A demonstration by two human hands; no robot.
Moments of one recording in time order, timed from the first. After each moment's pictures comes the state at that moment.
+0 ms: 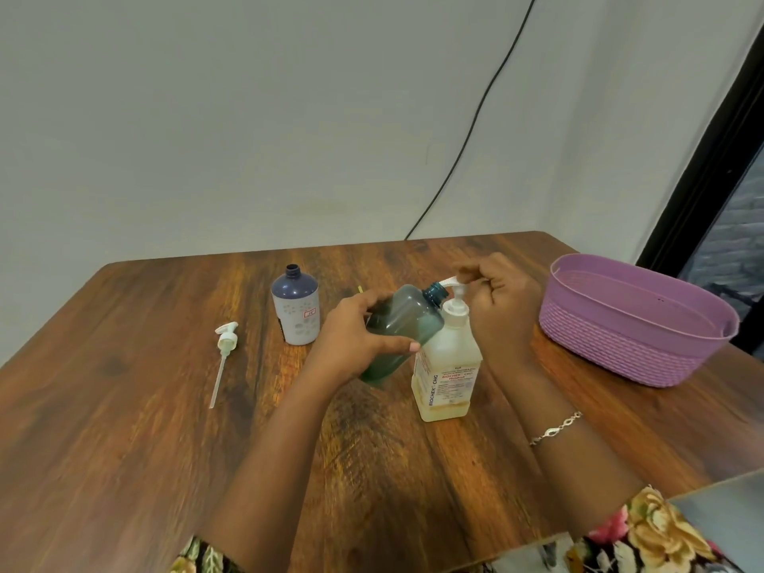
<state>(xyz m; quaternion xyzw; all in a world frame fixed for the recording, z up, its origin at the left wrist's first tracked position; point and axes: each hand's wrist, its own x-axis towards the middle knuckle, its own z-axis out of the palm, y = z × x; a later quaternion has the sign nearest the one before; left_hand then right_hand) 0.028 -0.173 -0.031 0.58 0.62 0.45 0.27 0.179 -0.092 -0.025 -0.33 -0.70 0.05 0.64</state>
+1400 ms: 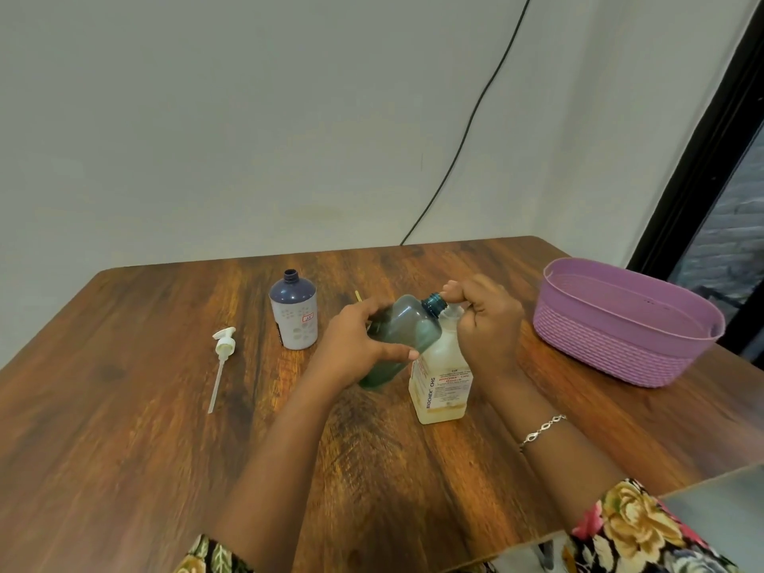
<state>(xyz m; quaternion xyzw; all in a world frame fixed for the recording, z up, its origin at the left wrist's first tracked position) 0.030 -0.172 -0.032 0.60 0.63 0.43 0.26 0.179 -0.089 -0.048 -0.31 -0.71 0.02 0.63</state>
